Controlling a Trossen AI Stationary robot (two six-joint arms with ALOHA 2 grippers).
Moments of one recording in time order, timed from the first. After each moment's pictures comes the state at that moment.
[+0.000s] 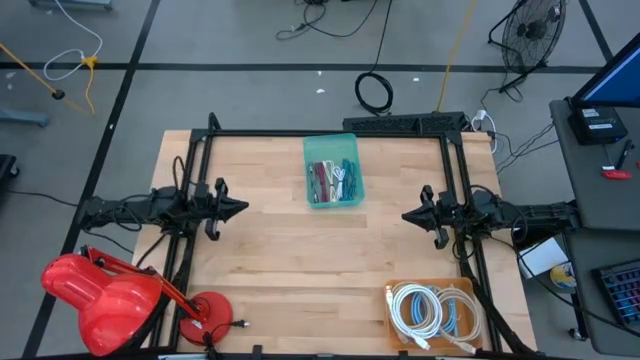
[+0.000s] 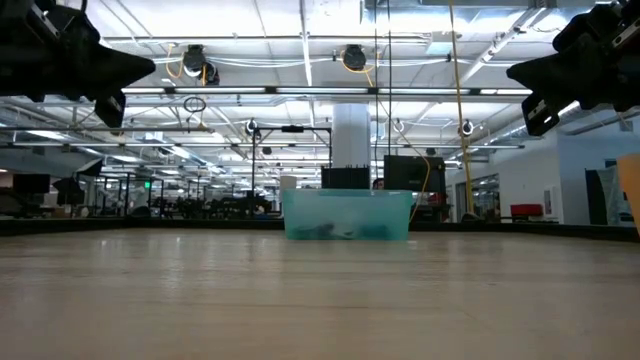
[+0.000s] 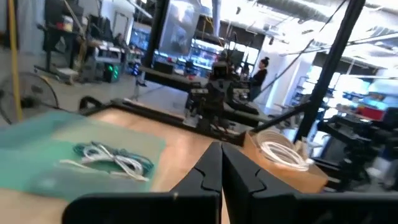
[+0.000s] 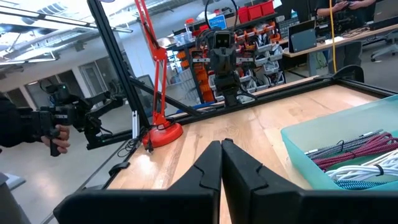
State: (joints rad) left arm -0.04 0.01 0.01 0.13 -0.09 -0.25; right arm 0.04 0.01 0.02 0.07 -0.05 0.32
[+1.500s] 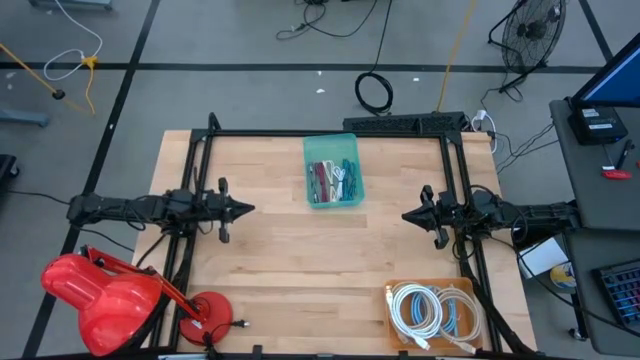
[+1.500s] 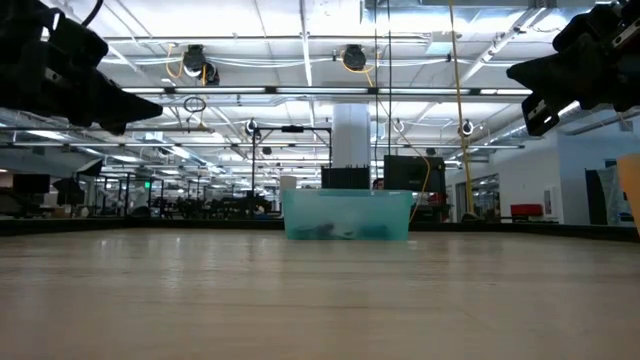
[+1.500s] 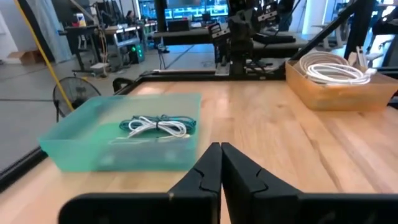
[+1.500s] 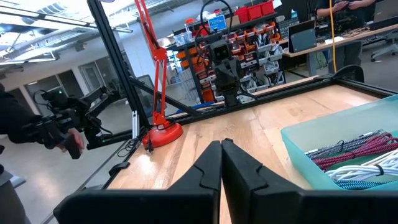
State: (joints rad) left arm -0.03 0.15 0.02 0.03 -0.15 0.05; right arm 0.04 0.01 0.02 0.07 -0.05 0.32
